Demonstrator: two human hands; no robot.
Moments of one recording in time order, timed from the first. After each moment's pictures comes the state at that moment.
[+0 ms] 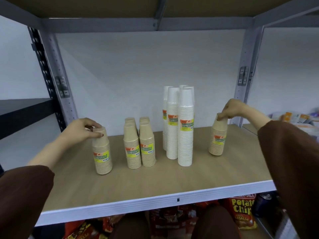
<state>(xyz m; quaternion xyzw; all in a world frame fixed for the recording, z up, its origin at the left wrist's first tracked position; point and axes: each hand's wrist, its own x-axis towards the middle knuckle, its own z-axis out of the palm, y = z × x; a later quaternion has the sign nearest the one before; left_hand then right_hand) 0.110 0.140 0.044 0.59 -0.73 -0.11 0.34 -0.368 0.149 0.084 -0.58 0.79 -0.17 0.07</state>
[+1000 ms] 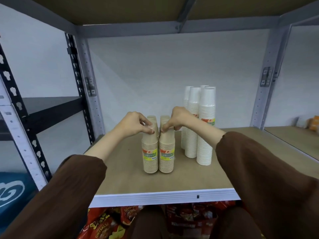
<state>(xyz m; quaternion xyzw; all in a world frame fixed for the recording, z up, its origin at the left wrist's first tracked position) 0.040 0.168 0.058 0.52 -0.78 -0.12 0.32 -0.132 0.165 0.080 -0.72 0.66 -0.18 0.13</state>
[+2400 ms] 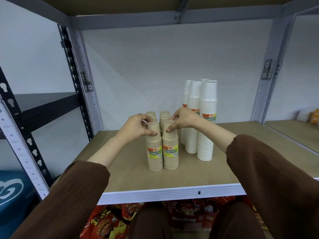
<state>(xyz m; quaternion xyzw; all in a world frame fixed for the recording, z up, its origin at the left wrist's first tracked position) 0.034 0.154 0.026 0.49 -0.78 -0.15 0.36 -0.150 0.168 0.062 -0.73 0.62 -0.21 0.19</state>
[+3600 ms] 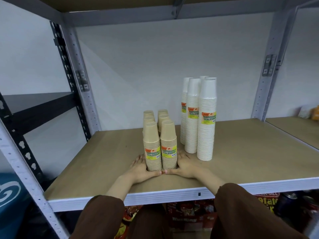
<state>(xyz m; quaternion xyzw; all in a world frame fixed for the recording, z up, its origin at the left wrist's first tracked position) 0.034 0.153 -0.109 0.59 -0.79 -0.18 0.06 -0.164 0.169 -0.097 -0.79 0.60 -0.06 0.16</state>
